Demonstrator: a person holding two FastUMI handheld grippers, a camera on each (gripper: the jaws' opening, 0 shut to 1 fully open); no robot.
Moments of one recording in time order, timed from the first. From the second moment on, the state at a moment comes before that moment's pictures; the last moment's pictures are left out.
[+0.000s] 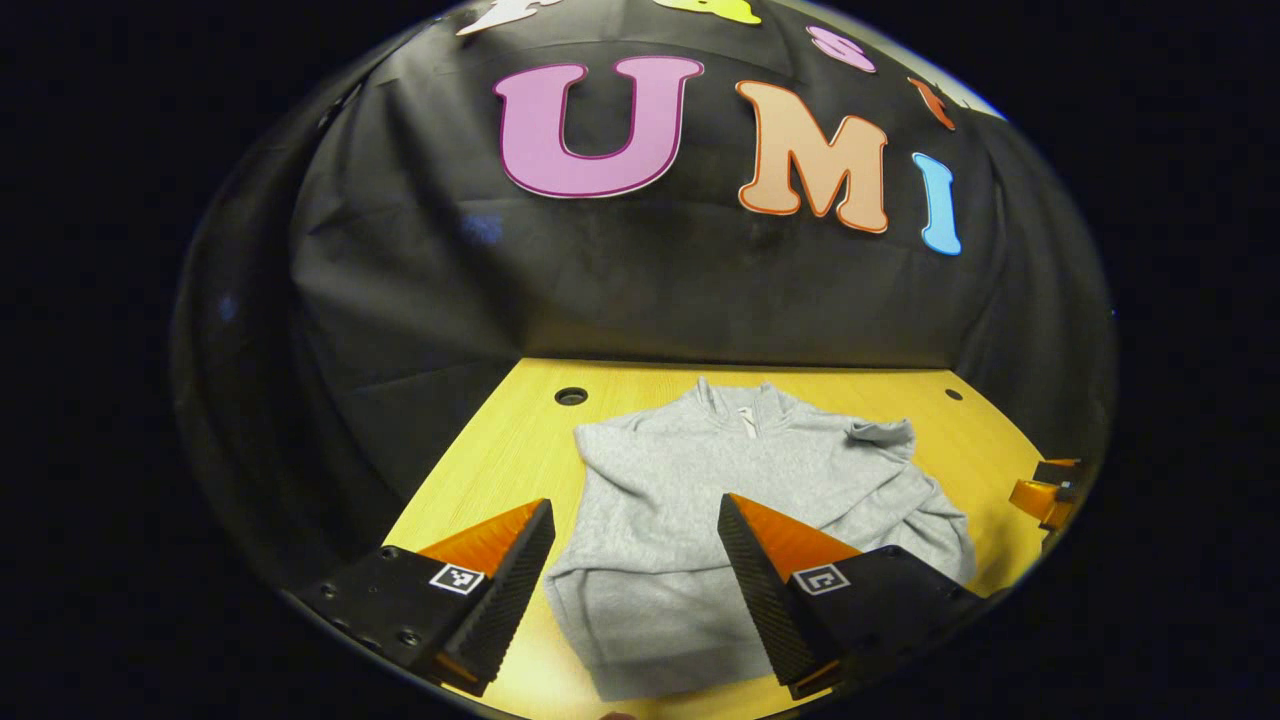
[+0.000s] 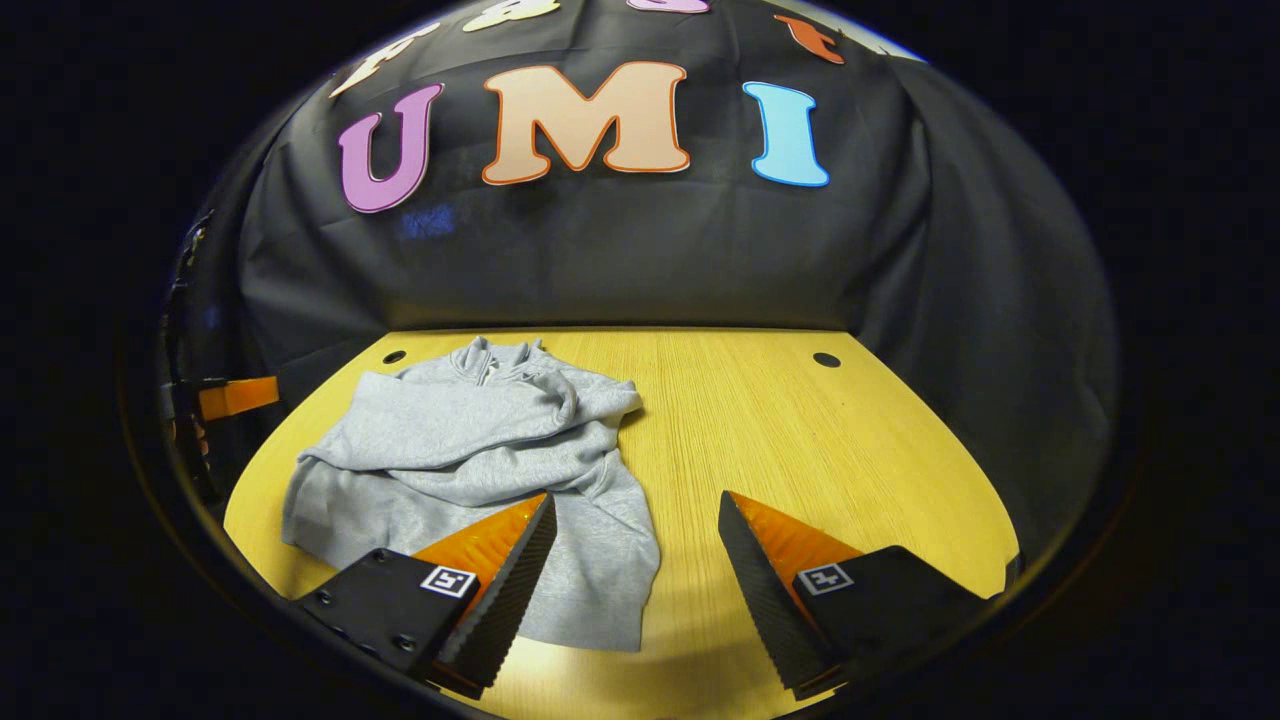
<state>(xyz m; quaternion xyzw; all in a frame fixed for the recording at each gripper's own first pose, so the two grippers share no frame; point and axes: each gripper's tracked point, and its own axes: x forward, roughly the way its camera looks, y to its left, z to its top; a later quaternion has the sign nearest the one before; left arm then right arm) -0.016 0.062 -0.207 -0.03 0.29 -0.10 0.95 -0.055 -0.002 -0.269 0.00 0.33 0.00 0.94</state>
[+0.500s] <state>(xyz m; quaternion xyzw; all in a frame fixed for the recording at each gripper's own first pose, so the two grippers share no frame) -0.079 0.078 -0.278 -0.05 0.38 -0.12 0.91 -0.076 0.030 -0.285 -0.02 0.35 -0.01 0.93</state>
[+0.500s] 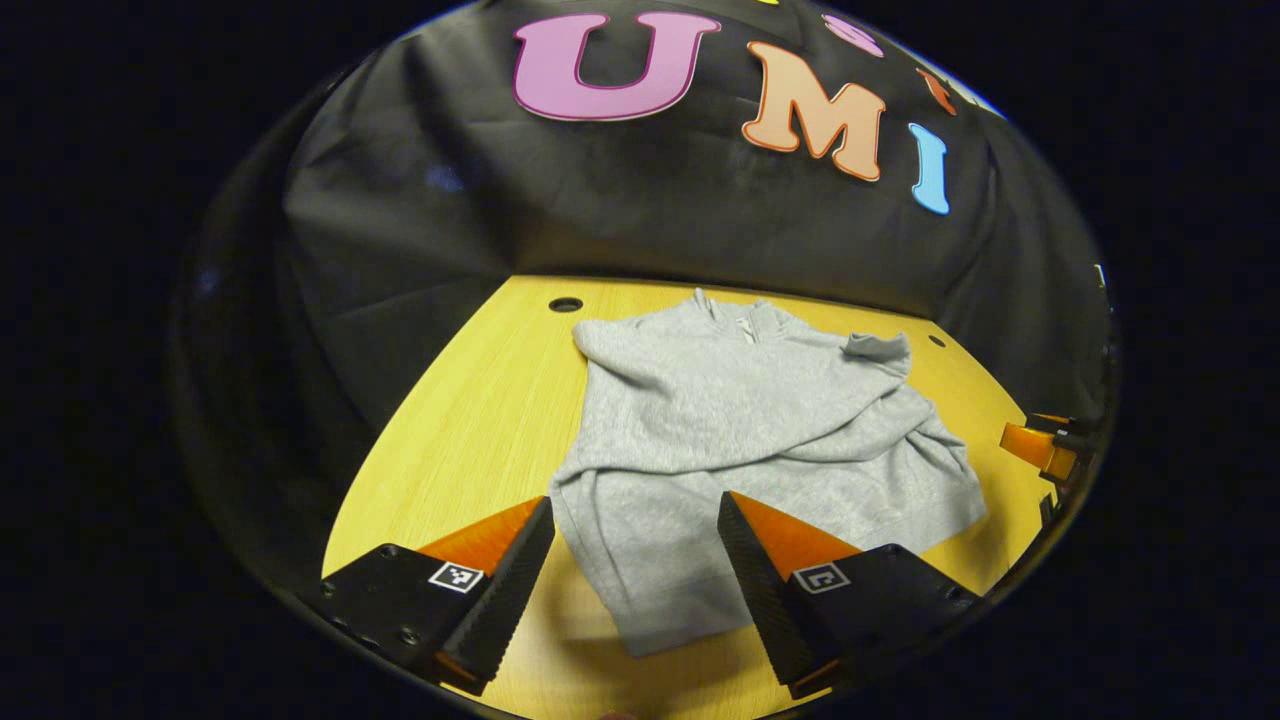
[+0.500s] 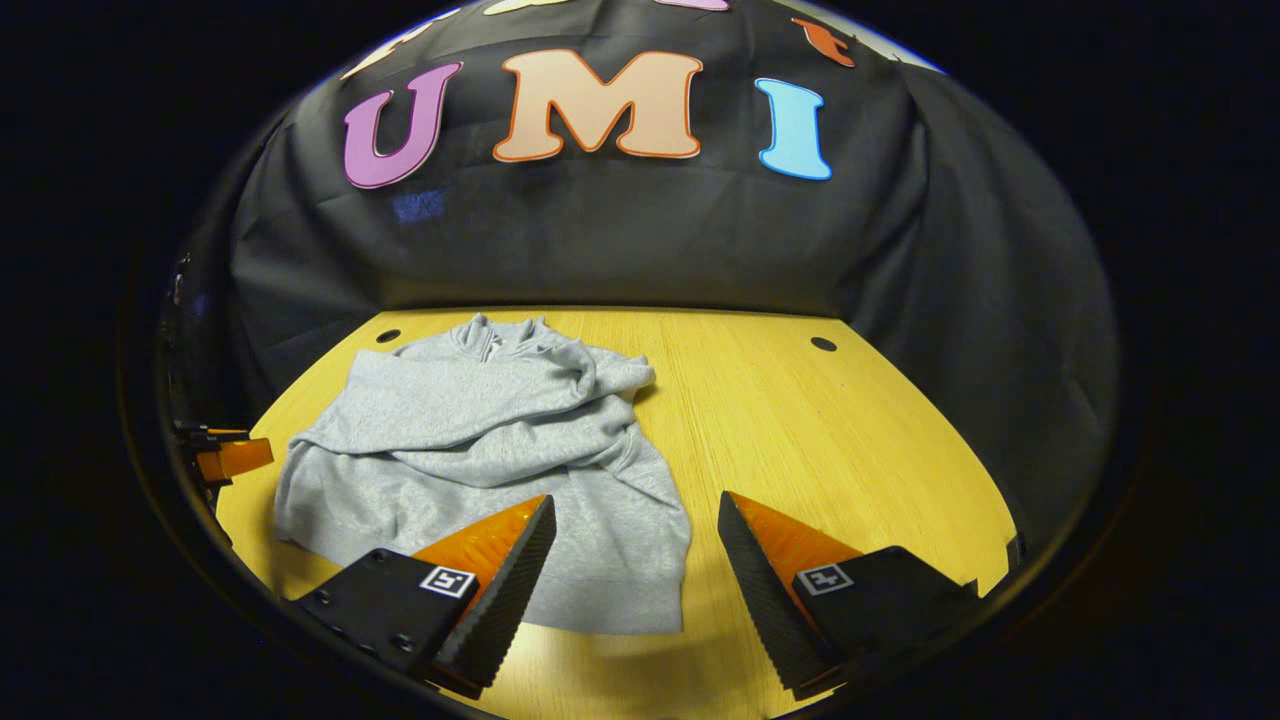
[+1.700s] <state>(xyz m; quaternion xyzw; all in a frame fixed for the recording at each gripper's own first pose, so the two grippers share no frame) -0.113 0.066 -0.335 -0.03 0.44 -0.08 0.90 -0.136 0.034 -0.377 0.00 0.48 0.01 0.88</state>
